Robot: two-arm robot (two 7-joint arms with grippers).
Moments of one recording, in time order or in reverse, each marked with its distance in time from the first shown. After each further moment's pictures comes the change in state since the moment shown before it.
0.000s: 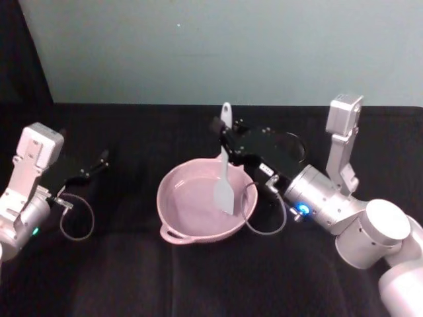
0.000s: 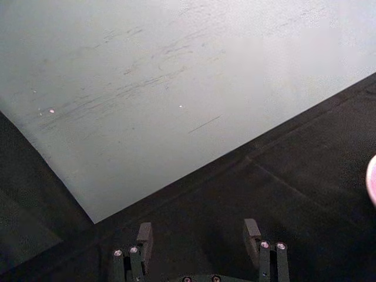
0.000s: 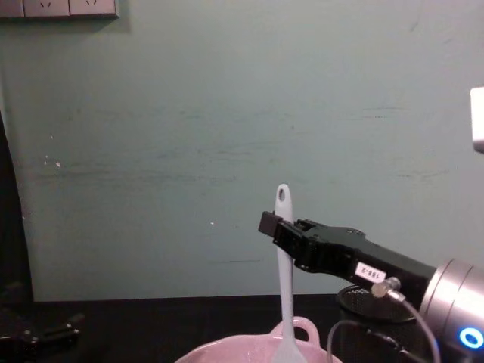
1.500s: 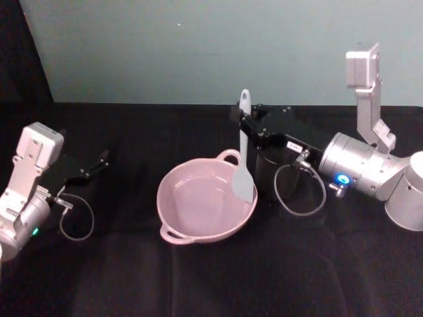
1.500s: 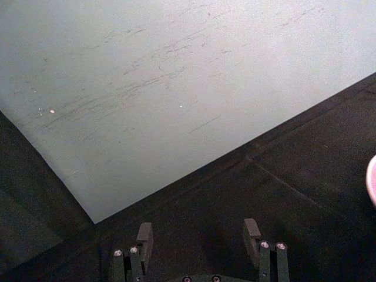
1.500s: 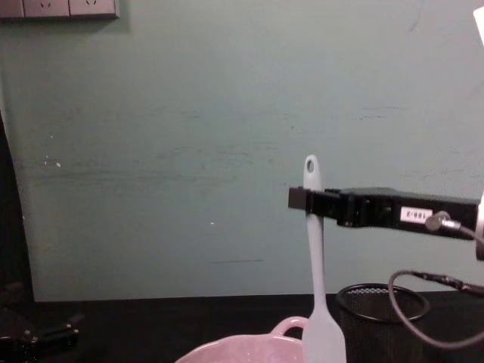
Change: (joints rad) left arm 0.000 0.000 0.000 0.000 0.000 0.000 0.000; right arm 0.090 0.230 -0.080 -0.188 0.085 0.287 -0.047
